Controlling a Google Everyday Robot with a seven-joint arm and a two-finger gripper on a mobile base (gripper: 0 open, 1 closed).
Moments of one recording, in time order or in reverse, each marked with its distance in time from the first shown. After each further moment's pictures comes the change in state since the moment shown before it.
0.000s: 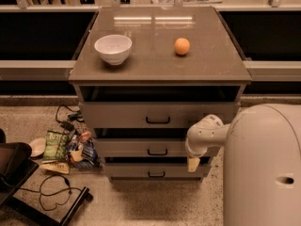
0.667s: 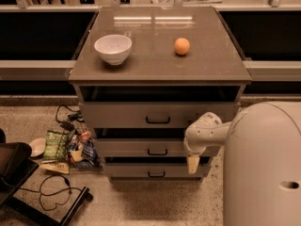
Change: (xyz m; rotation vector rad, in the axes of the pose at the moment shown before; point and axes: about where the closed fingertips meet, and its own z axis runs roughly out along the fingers) arm -0.009 -0.007 -0.017 0.034 0.012 -0.042
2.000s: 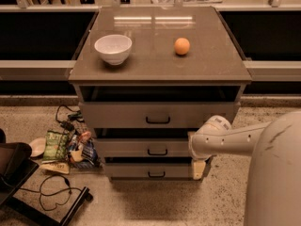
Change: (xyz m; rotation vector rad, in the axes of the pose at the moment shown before) arm 0.007 0.028 -0.046 0.030 -0.001 -0.009
